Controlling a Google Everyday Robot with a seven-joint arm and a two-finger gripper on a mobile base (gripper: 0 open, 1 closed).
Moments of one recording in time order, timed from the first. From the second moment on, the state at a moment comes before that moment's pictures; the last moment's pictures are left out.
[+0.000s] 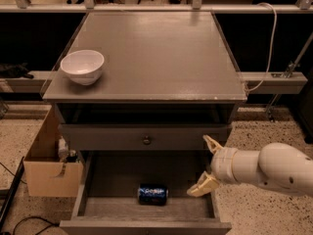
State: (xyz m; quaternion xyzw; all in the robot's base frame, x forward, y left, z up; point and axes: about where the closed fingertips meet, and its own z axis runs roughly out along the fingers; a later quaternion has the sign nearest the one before) arm 0.480 -0.132 0.640 -0.54 0.73 0.12 0.40
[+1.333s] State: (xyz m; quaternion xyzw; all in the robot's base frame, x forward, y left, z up) arm 0.478 -0.062 0.496 -0.55 0.74 0.16 0.36
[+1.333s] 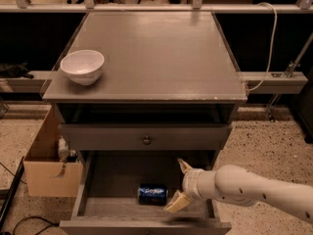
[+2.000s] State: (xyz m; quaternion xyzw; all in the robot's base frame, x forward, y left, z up) arm 0.498 -0.046 0.453 -0.57 0.72 0.16 0.35
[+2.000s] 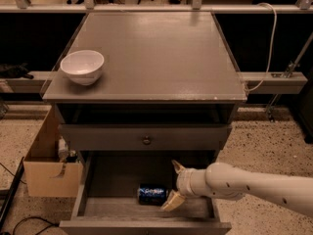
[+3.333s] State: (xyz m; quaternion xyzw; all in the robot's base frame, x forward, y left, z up) arm 0.508 -0.016 0.384 -0.57 0.73 0.20 0.31
